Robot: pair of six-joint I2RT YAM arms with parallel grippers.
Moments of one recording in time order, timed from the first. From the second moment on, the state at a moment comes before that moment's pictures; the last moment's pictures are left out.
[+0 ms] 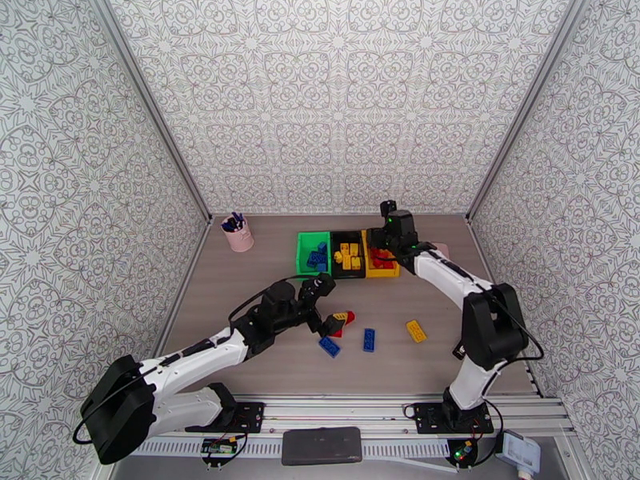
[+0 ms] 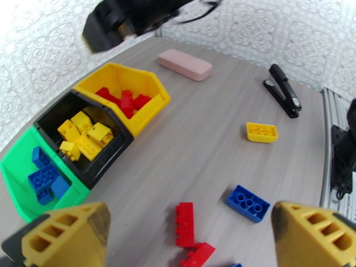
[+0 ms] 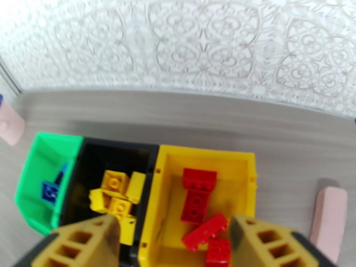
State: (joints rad) left arm -0.76 1.21 0.62 0.23 0.22 0.04; right arm 0.34 1.67 1.26 -0.08 0.05 0.17
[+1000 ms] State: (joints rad) left arm -0.84 1.82 1.20 -0.42 0.06 -0.04; right arm 0.34 0.90 0.77 -0.41 -0.32 0.00
